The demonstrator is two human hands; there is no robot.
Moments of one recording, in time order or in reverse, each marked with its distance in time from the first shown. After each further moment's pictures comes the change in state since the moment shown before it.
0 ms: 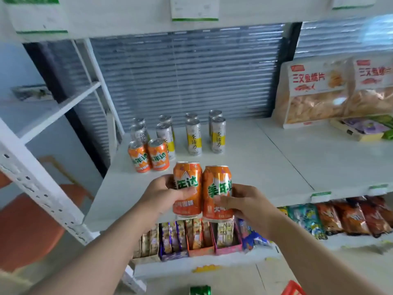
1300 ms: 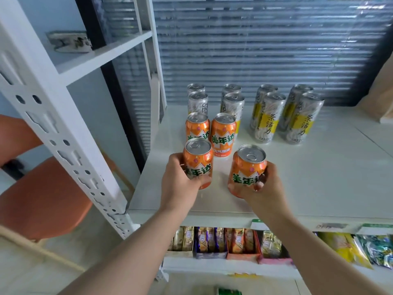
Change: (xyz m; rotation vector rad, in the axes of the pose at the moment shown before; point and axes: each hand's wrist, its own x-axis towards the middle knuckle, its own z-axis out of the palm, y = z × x) left_hand 0.111 -0.115 -0.127 0.193 0.487 0.188; right_hand 0.159 0.066 0.152 -0.216 0.340 -0.232
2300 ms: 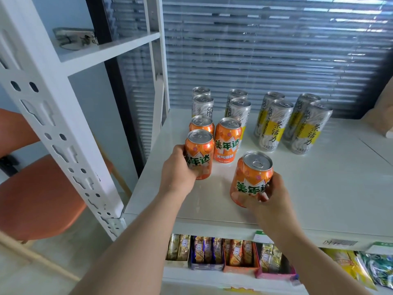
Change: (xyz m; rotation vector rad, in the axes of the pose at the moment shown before) left_hand 0.045 -0.003 0.004 0.194 -0.012 0.028; right_hand 0.003 0.010 -0.001 0.017 -0.034 0.012
